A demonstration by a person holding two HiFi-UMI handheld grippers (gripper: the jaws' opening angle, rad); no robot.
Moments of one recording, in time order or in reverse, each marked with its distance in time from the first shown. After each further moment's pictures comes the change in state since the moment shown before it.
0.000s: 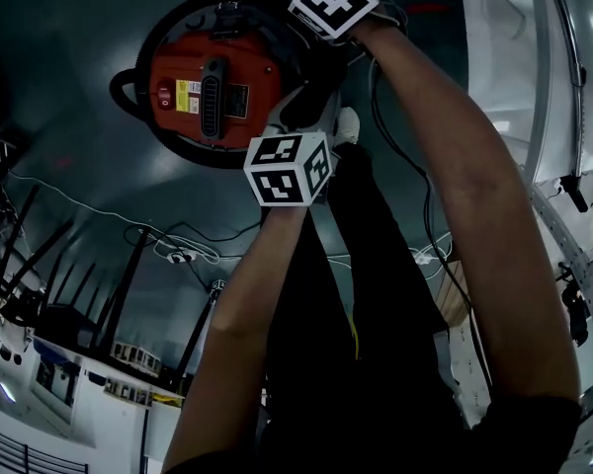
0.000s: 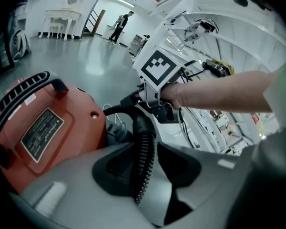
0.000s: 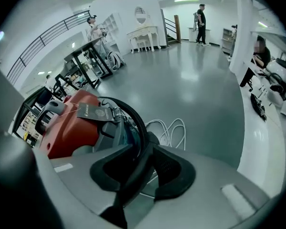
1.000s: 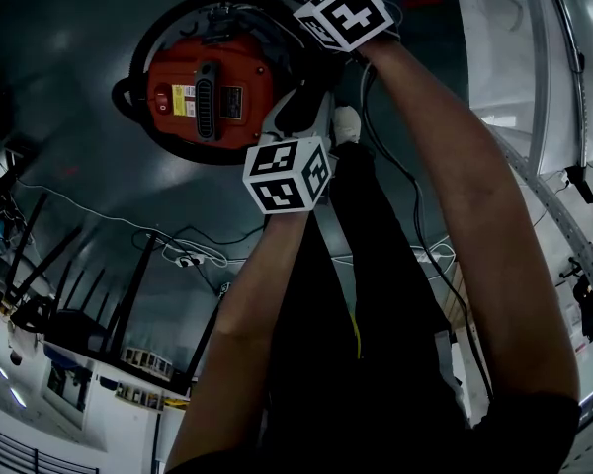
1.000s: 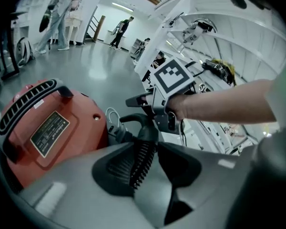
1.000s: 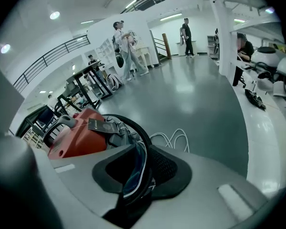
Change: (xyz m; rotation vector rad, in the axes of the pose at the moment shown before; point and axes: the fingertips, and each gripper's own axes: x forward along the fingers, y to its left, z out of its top) left arm -0.009 -0.006 0.001 0.012 -0.041 0.053; right arm -0.023 0.004 0.001 0.117 -0.229 0.040
